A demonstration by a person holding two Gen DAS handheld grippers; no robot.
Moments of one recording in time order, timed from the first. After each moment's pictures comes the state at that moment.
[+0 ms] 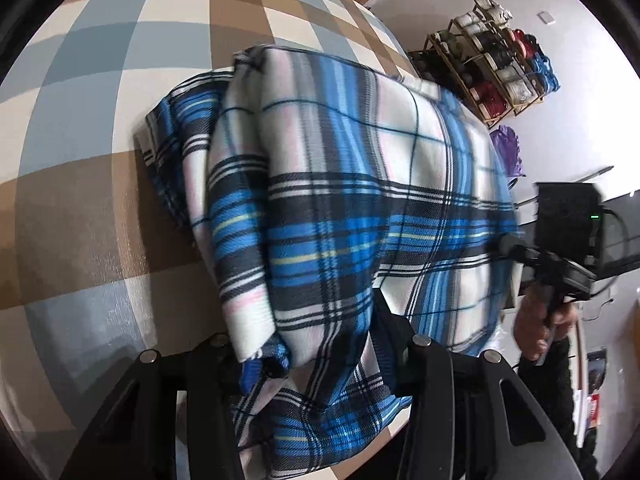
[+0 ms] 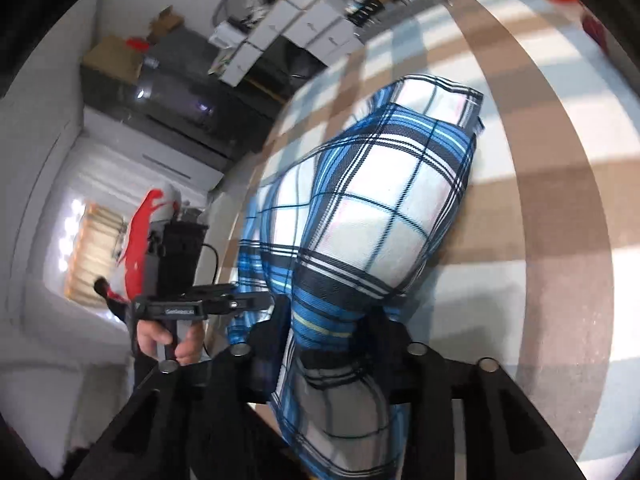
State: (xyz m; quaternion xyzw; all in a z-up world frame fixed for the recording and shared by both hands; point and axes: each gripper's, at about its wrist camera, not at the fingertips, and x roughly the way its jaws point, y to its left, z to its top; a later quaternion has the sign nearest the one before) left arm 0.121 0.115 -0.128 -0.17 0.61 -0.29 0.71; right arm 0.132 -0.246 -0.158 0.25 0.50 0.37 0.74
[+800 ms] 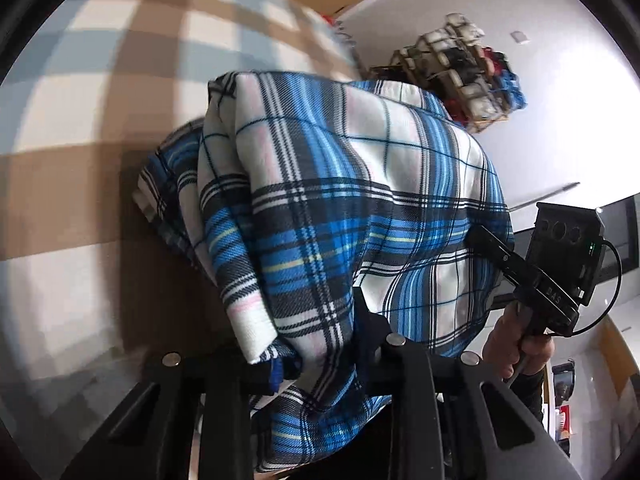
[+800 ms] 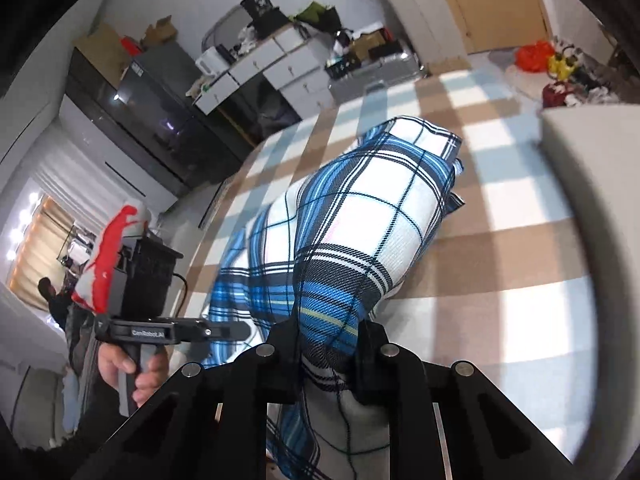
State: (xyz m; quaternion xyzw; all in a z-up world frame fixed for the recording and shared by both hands) left arm 0.099 0.045 -0.098 -0.23 0.58 -0.34 0.71; right arm 0.102 -0.279 -0.085 0.17 0.43 0.29 0.84
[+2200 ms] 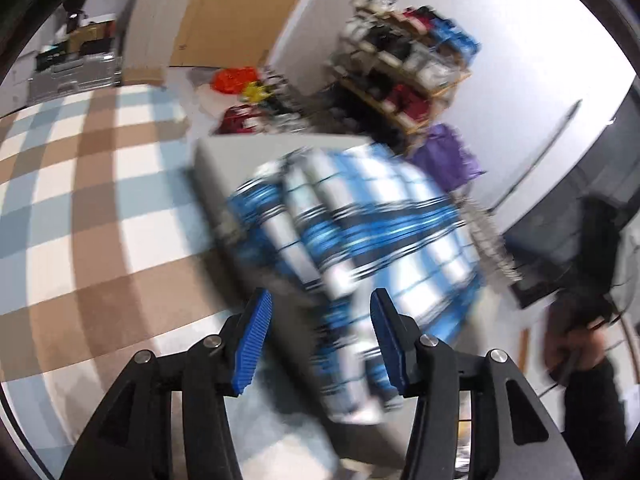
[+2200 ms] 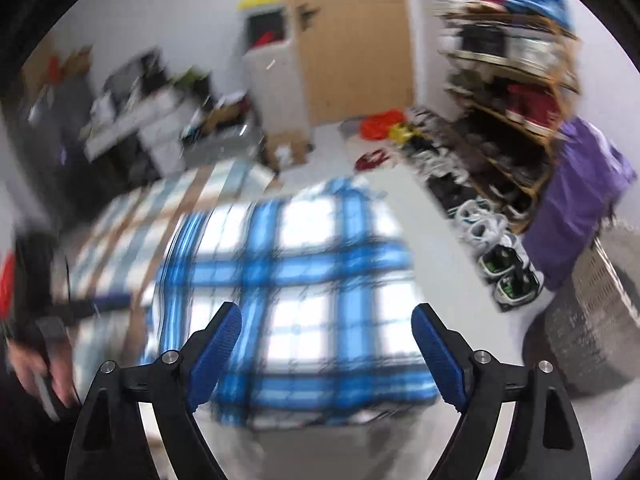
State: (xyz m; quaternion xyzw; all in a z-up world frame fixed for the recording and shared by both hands) left arm 0.108 -0.190 -0.034 -0.08 0.46 -0.37 0.81; right arm 0.077 -0.569 -0.074 0.07 0.38 0.07 0.92
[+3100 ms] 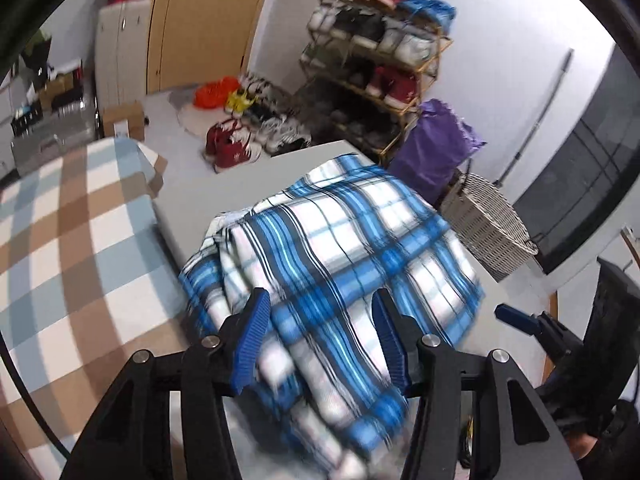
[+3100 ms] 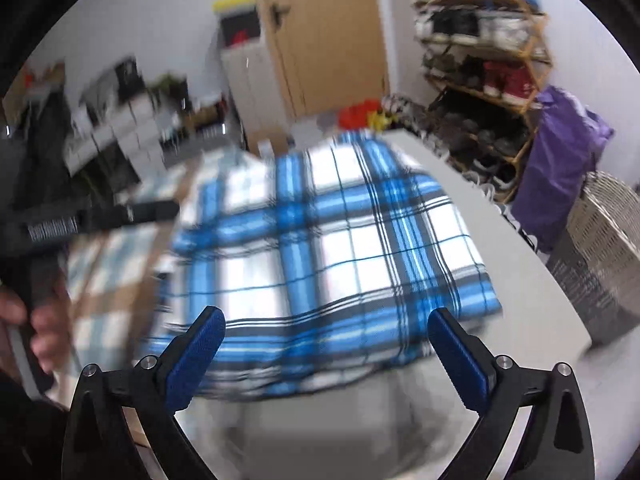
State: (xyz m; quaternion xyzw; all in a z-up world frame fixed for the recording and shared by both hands) left arm 0.110 -0.238 -0.010 0.03 0.45 -0.36 0.82; right arm 0.007 -0.519 -0.096 0.12 0.35 0.00 0.93
